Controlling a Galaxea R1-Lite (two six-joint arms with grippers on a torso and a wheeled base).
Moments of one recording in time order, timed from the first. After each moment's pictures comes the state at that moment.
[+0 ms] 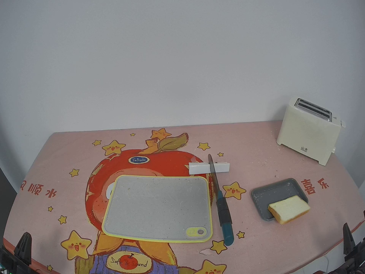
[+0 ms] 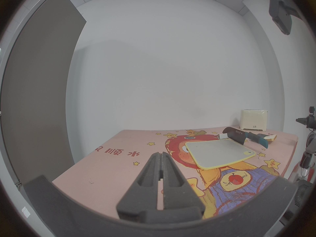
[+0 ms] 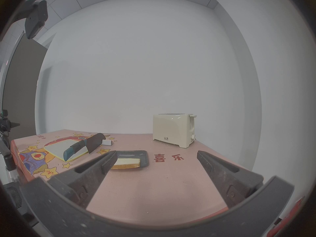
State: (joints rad) left arm 0.00 0.02 -0.02 0.00 0.01 0.00; right arm 0.00 0.02 -0.02 0.00 -0.02 0.01
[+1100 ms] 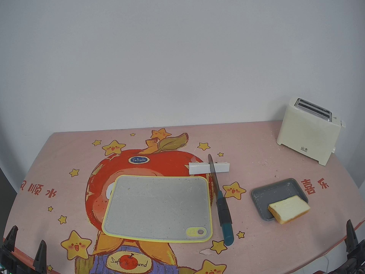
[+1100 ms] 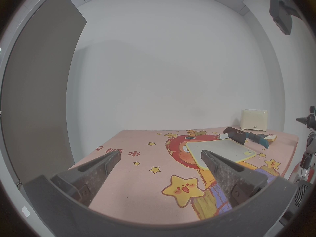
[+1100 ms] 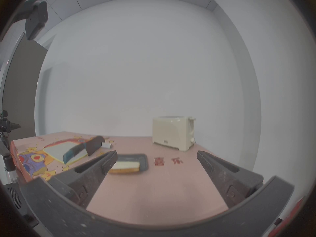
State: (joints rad) left arm 0.00 0.02 -0.02 0.00 0.01 0.00; right arm 0.00 0.02 -0.02 -0.09 -0.02 0.00
